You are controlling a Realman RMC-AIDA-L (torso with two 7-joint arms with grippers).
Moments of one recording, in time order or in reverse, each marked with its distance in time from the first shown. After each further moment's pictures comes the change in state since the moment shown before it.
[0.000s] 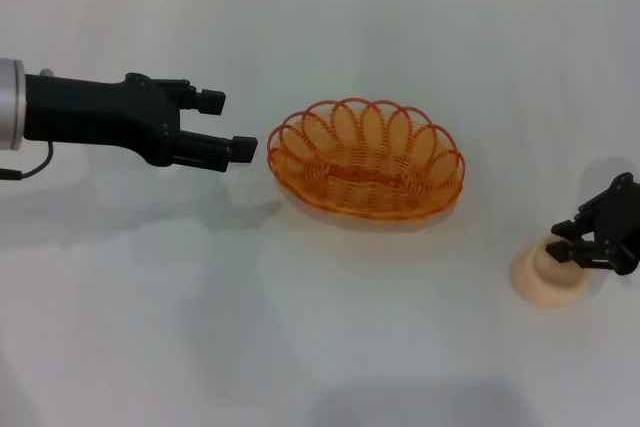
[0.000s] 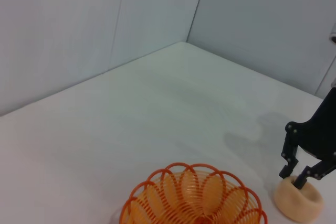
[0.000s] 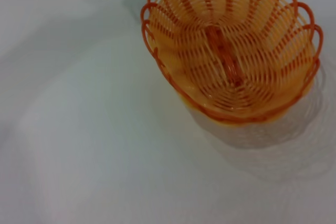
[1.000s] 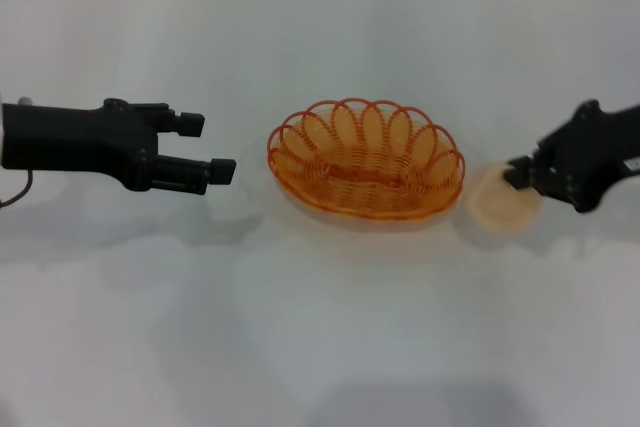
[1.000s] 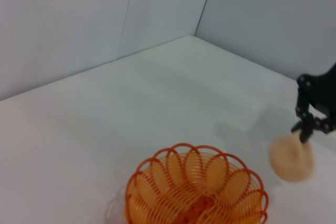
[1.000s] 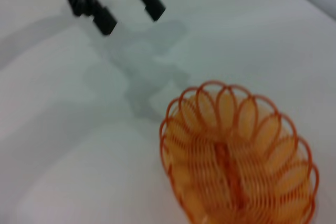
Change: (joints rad) left arm 0.059 0.006 -0.006 -0.003 -0.008 0.006 0.026; right arm 0.003 0.004 -0.040 -0.222 0.128 -0.027 0.090
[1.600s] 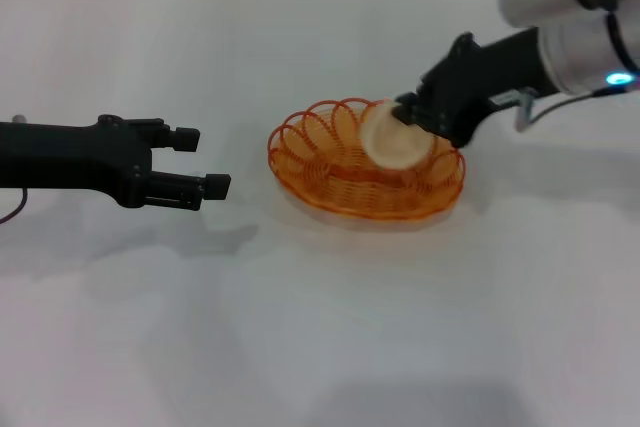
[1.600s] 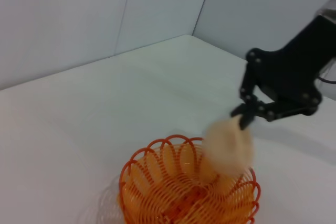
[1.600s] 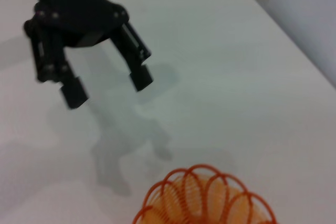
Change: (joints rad) left arm 0.031 -0.003 0.000 -0.001 -0.010 0.014 0.016; right arm 0.202 0.007 -0.226 0.114 -0.009 0.283 0.059
